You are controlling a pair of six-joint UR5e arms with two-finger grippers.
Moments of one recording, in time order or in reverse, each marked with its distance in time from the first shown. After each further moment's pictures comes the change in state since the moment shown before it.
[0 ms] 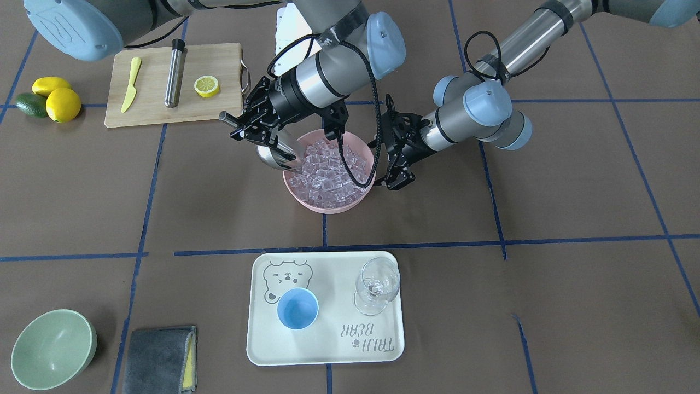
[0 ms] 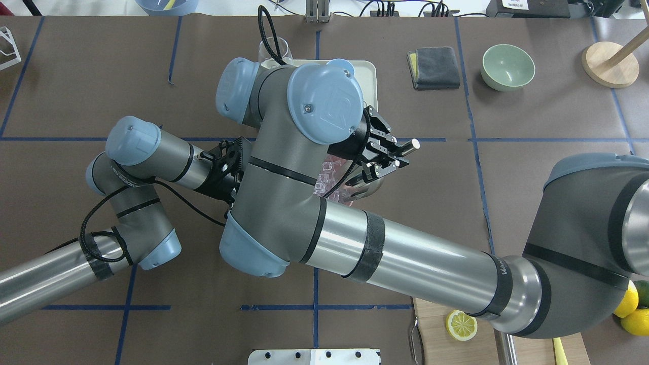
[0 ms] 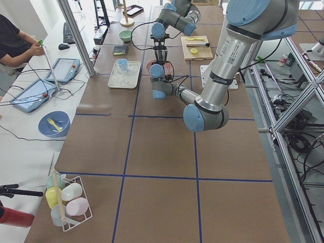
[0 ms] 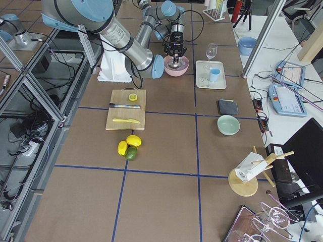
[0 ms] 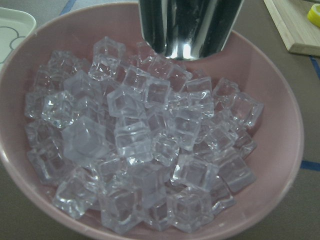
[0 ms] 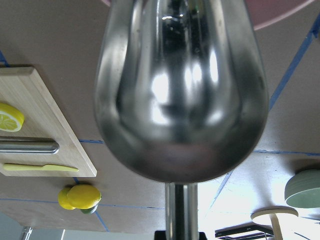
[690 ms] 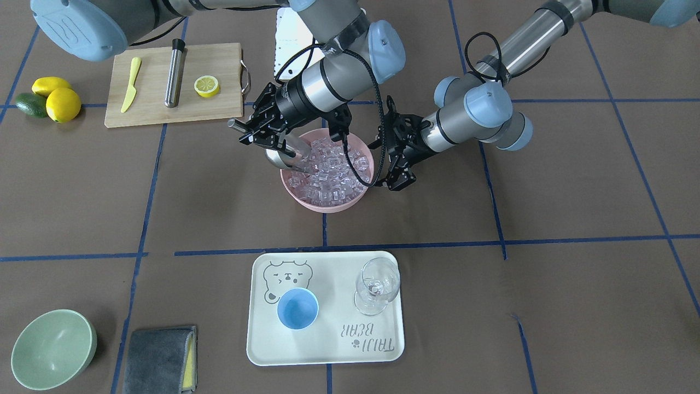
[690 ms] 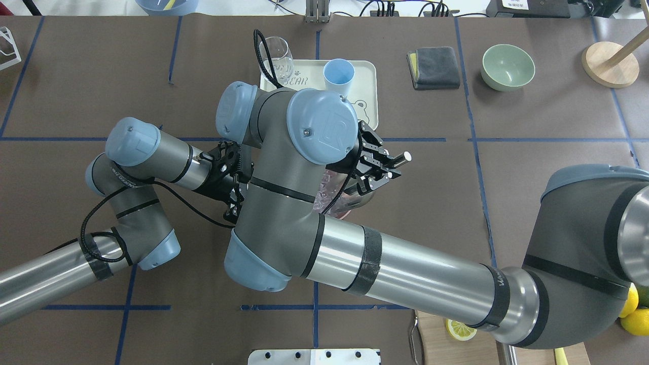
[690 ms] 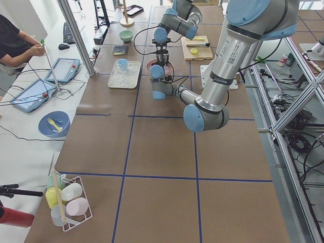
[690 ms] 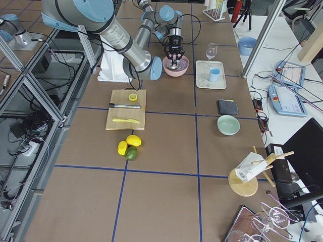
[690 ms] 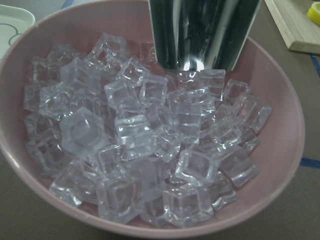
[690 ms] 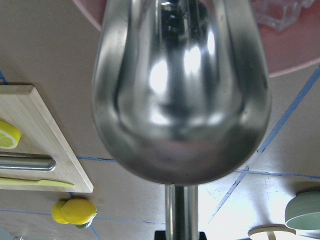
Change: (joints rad) left arm 0.000 0.002 0.012 -0.006 0.000 0.000; right arm -0.031 -0.027 -0.021 0.076 -0.002 0.000
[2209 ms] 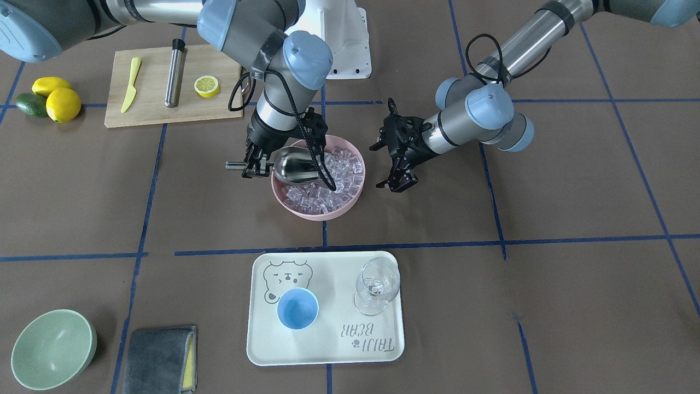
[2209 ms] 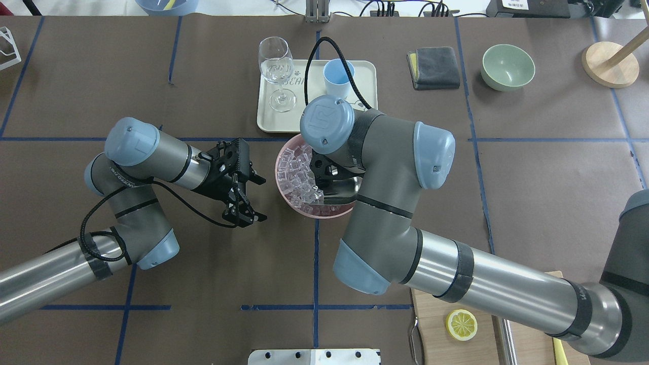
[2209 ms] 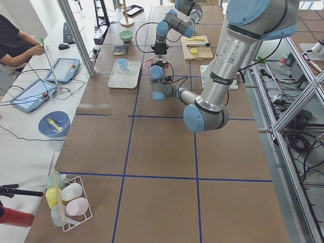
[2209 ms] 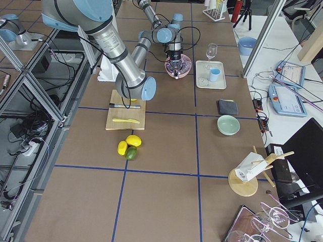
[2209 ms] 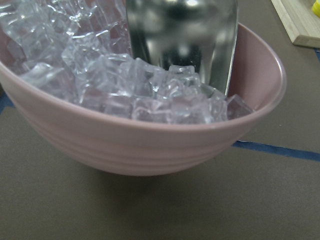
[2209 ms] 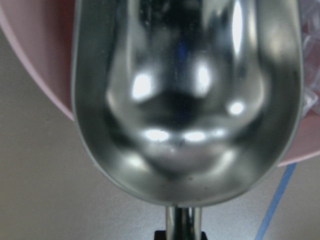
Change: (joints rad) left arm -0.003 0.002 0.005 -0.003 0.000 0.000; right arm 0.040 -0.305 0.211 0.506 0.125 0.013
